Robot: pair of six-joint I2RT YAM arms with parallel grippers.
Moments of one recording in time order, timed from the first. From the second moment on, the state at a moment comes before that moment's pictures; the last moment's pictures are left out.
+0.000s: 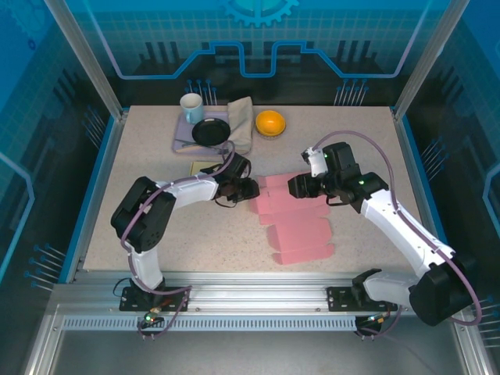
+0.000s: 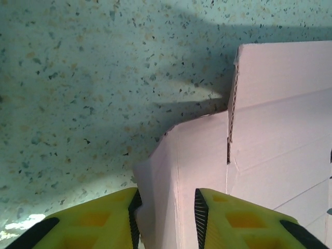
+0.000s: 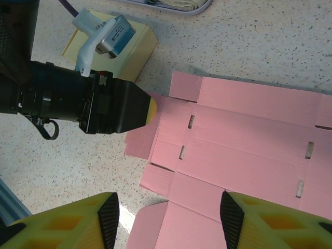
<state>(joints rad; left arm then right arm) -0.55 1.86 1.13 -0.27 0.18 -0.79 0.40 1.21 1.01 -0.62 -0.30 0.19</state>
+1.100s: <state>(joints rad) -0.55 1.88 1.20 -0.40 0.05 -0.65 0.40 1.32 1.03 -0.62 -0.36 0.18</state>
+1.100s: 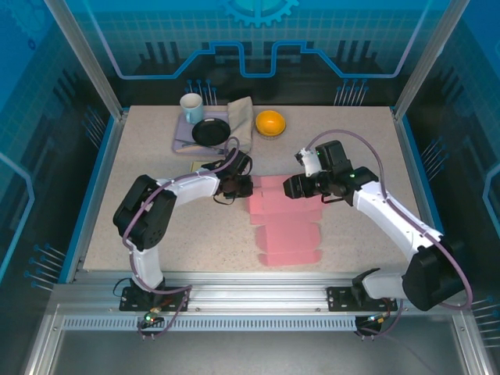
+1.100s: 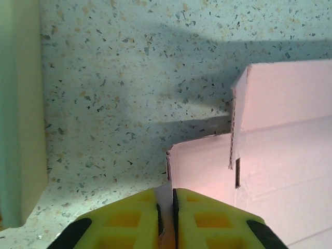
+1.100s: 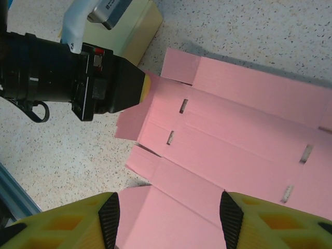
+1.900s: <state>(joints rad) -0.55 1.73 1.20 -0.48 -0.02 -0.48 0.41 1.67 1.35 -0.76 -0.46 -0.32</state>
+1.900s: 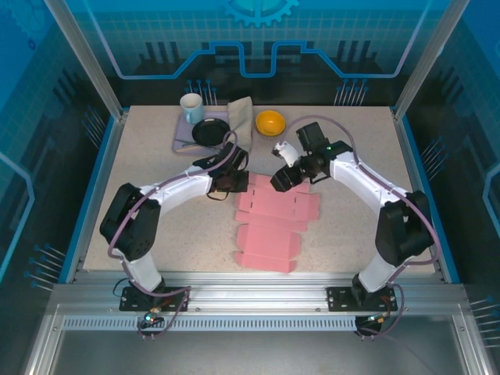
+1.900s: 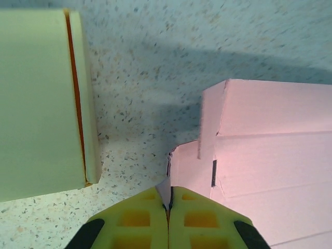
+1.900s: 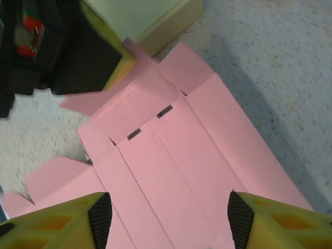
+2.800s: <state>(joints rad) -0.57 1.29 0.77 0.09 0.19 -0.17 0.26 1.83 1.51 -1.17 -0.60 -1.06</state>
